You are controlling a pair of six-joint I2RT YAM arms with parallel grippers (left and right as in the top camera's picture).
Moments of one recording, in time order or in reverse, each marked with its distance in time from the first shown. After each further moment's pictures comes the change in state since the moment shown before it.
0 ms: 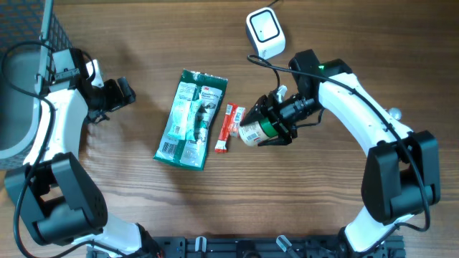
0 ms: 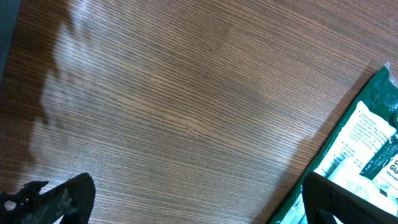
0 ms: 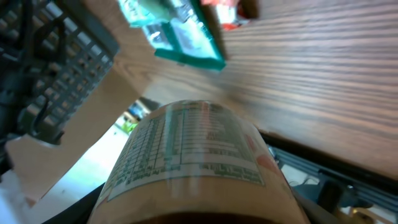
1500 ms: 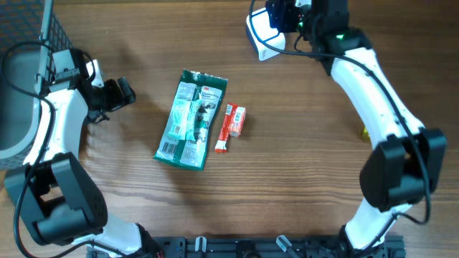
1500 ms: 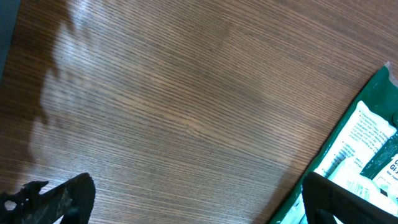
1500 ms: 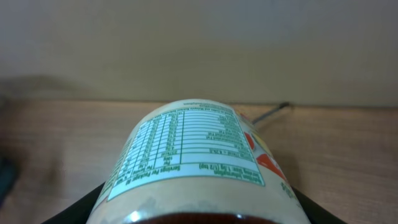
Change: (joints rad) left arm 0.000 0.000 -0.001 0.000 0.000 0.000; right arm -0.064 0.092 0.294 0.959 0.785 -0.418
